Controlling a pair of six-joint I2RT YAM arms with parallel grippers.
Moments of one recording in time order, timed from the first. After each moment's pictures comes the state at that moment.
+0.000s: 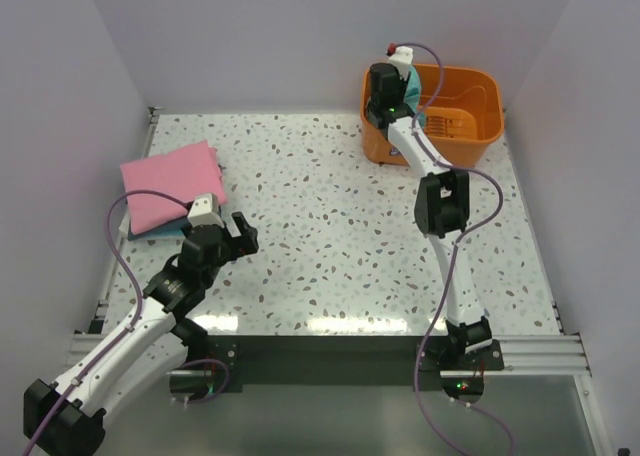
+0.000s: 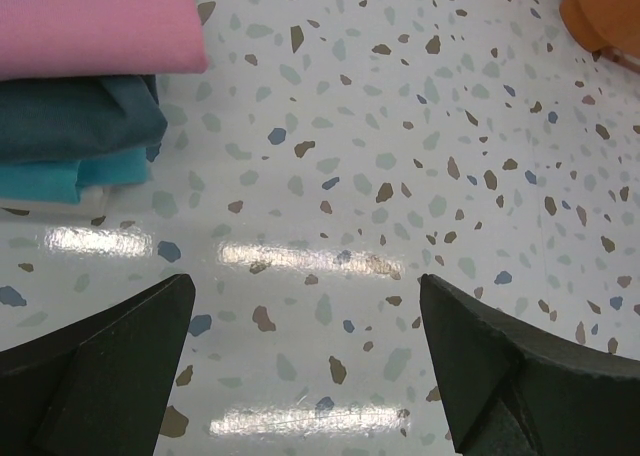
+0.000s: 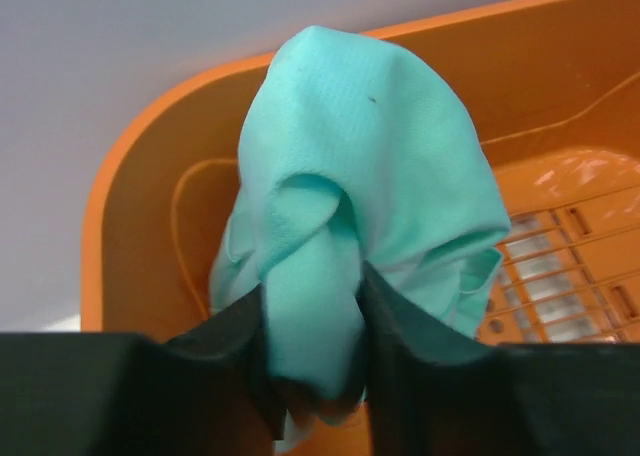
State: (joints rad) left arm -0.52 0.66 0.44 -0.27 -0.37 -0.56; right arm 0.32 2.55 2.42 -0.16 0.68 0.22
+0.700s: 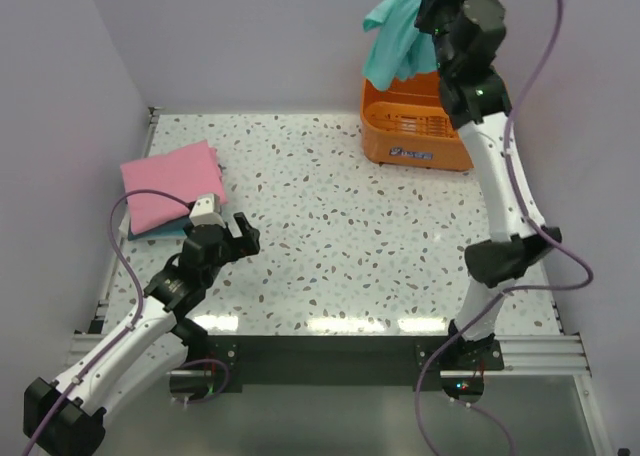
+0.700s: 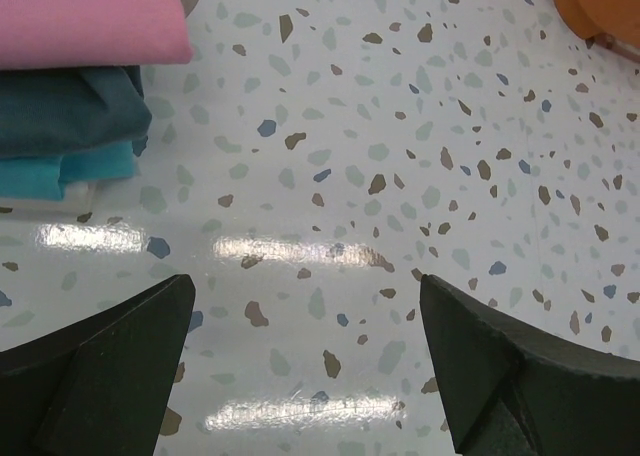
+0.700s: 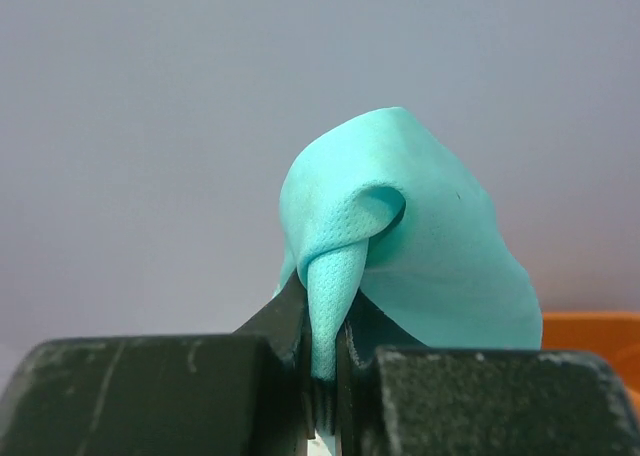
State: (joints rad) left arm -0.52 0.67 0.44 -0.27 -0.35 -0.57; right arm 0.30 1.90 2.31 -0.22 0.33 0.22
